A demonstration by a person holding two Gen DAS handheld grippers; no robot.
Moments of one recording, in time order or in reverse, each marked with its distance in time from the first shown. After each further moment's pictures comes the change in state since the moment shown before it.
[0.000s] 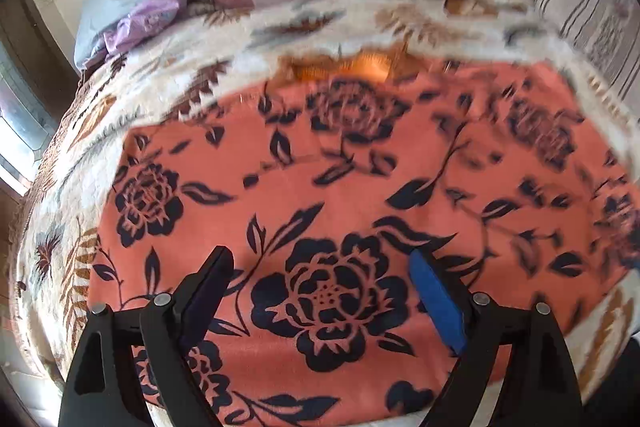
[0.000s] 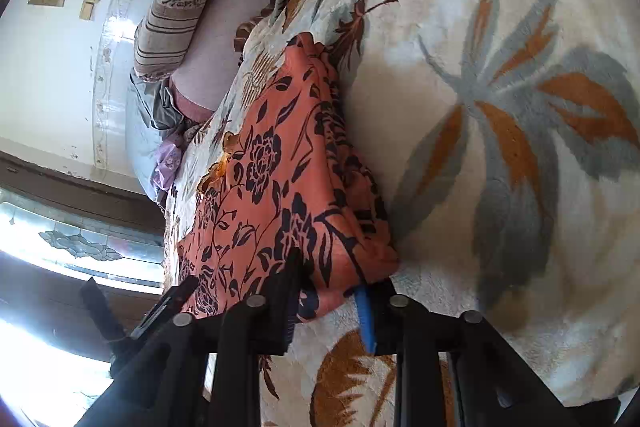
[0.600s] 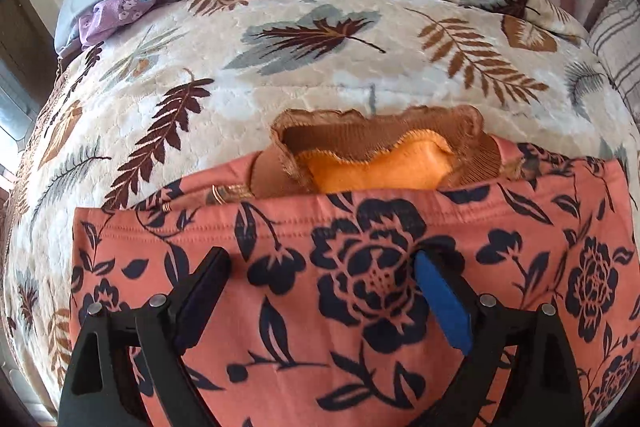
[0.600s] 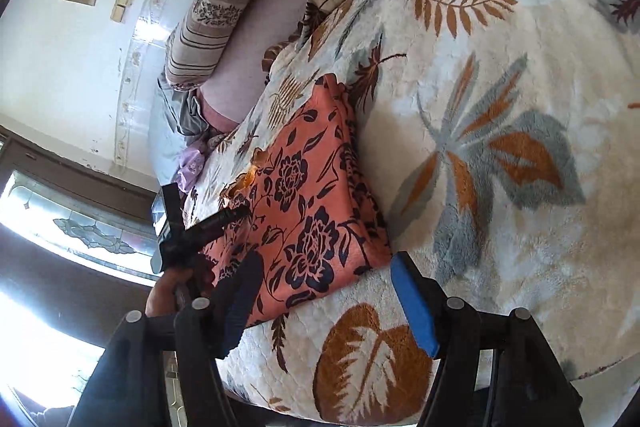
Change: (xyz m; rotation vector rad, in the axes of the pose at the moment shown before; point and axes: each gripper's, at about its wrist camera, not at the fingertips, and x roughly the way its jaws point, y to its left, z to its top) left arm 0.053 0.014 0.109 -0.093 0.070 -0.023; right arm -0.055 0.012 0.000 -0.099 -0.049 0.024
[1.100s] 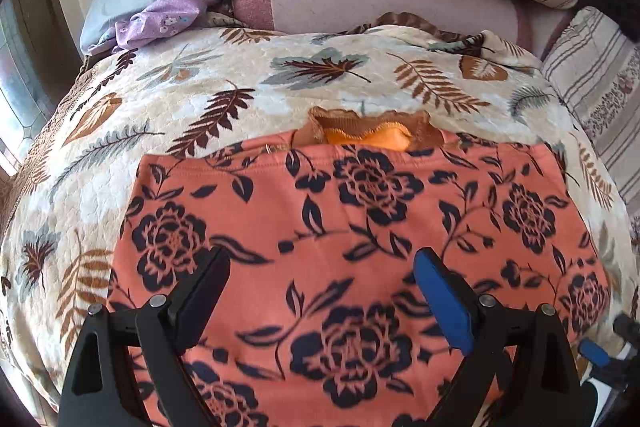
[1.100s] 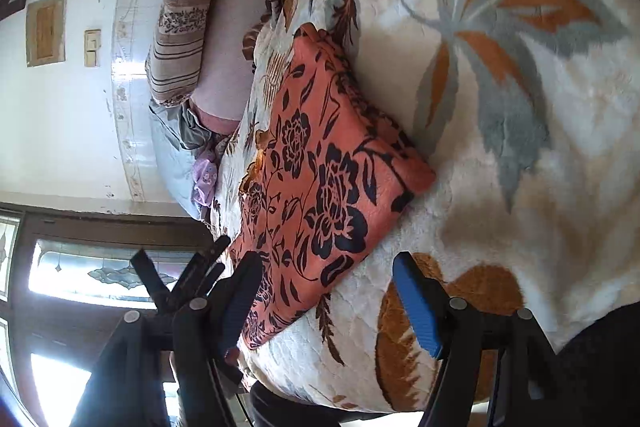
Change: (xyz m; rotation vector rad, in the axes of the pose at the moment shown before) left arm -0.091 0.033 -0.090 -0.032 -0.166 -0.101; right arm 0.055 -0.003 -0.033 0.296 0.050 0.130
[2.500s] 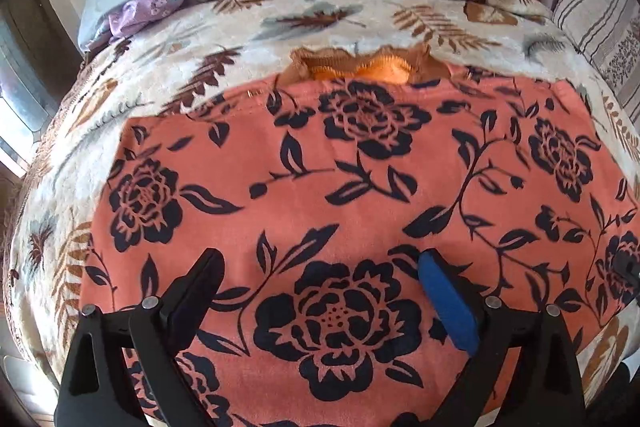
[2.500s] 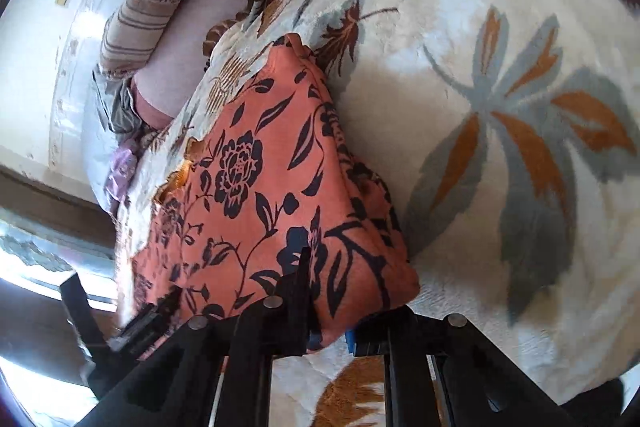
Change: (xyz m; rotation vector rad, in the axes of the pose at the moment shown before) left arm 0.025 -0.031 -0.016 0.063 0.046 0.102; right arm 0.034 0.030 0.020 -0.302 -0.095 -0.392
